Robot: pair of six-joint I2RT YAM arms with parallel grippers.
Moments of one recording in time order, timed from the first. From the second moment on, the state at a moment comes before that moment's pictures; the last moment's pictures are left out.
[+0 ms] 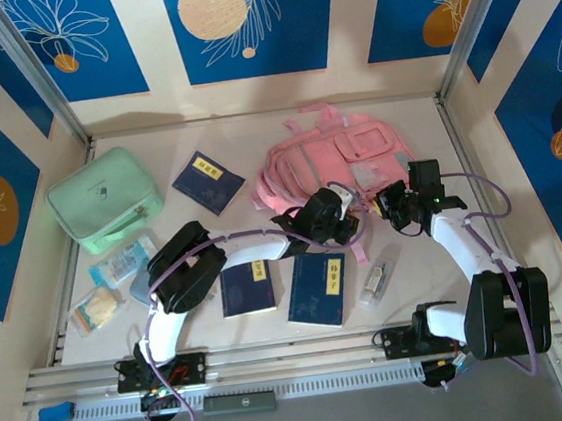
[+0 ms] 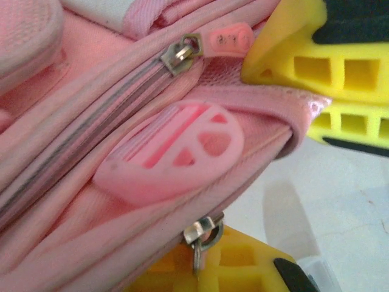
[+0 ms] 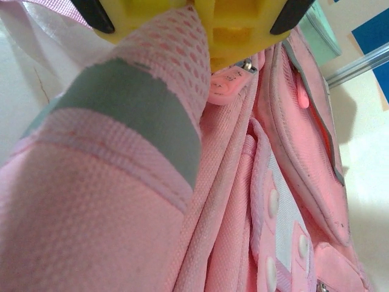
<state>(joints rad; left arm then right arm) -1.01 2.06 1.37 0.09 0.06 -0.41 -0.02 1.20 0.71 -0.41 -0.35 1.20</state>
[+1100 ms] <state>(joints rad) -0.95 1.89 1.25 -0.06 0.07 -0.39 -0.18 1.35 0.90 -0.53 -0.58 0.91</state>
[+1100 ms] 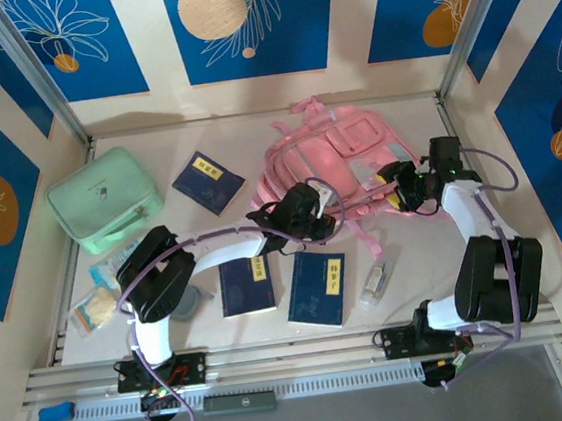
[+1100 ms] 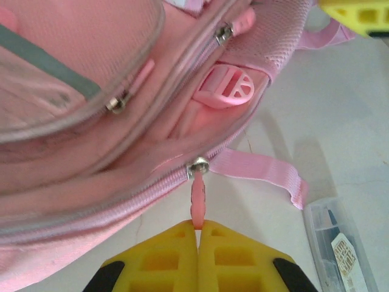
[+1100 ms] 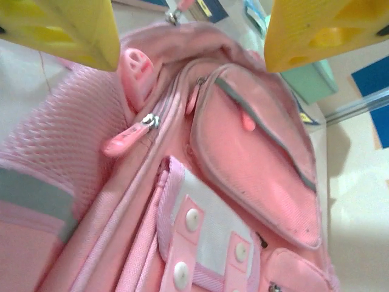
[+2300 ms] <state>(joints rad) -0.95 1.97 1.23 0.02 0.14 -0.44 0.05 1.49 0.75 -0.35 -0.53 1.09</state>
